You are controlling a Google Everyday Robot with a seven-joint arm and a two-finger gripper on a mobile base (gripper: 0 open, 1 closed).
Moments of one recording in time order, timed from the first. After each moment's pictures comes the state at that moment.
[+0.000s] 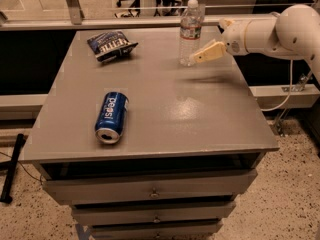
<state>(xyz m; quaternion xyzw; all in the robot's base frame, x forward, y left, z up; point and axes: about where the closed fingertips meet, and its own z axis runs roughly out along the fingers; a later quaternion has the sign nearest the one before) 0.766 -0.156 0.894 -0.42 0.71 0.17 0.54</state>
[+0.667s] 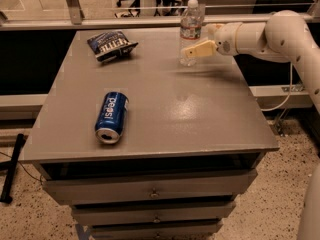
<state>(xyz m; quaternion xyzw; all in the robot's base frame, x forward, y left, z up) 0.787 -0.134 0.885 -0.39 0.71 0.22 0.55</state>
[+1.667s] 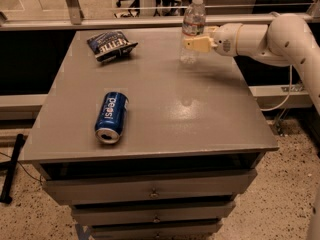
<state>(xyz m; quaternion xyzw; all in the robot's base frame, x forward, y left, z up) 0.767 -0.116 0.901 -0.36 0.69 0.29 0.55</state>
